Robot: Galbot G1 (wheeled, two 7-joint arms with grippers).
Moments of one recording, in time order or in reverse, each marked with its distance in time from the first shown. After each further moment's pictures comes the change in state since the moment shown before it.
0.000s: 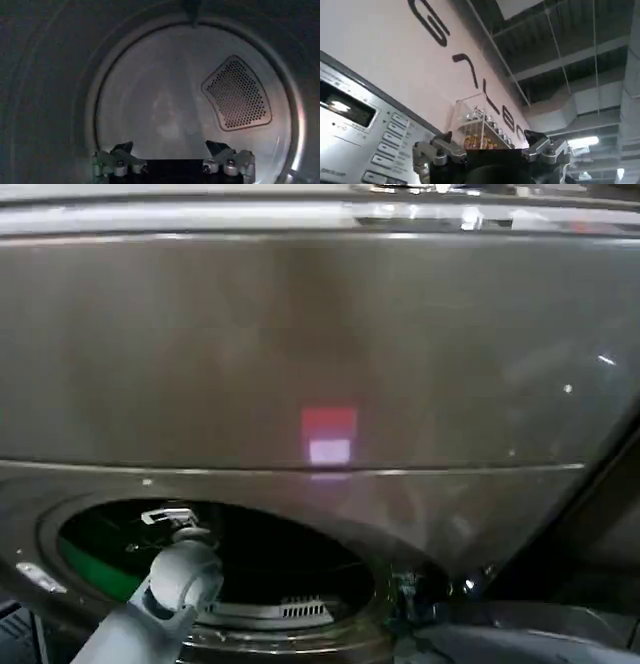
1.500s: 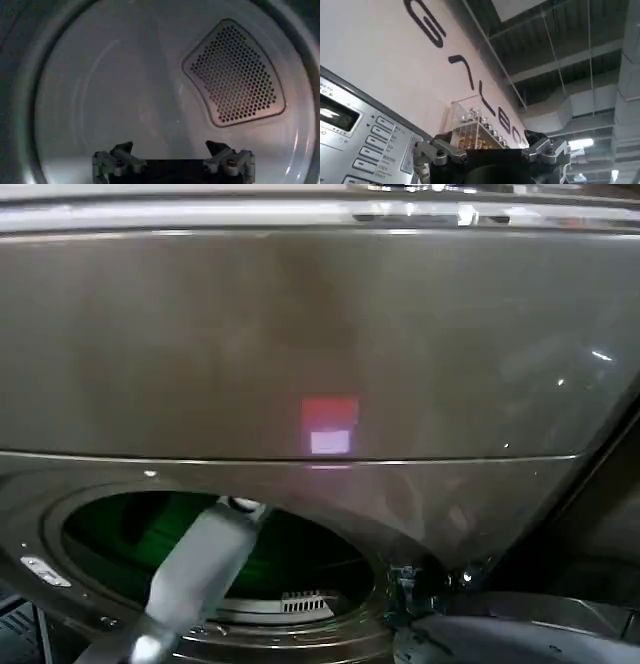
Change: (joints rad) left arm -0.532 -0.312 0.085 0.821 0.100 -0.088 0.132; right arm 0.007 -0.012 0.009 -0.017 0.015 0.004 -0.005
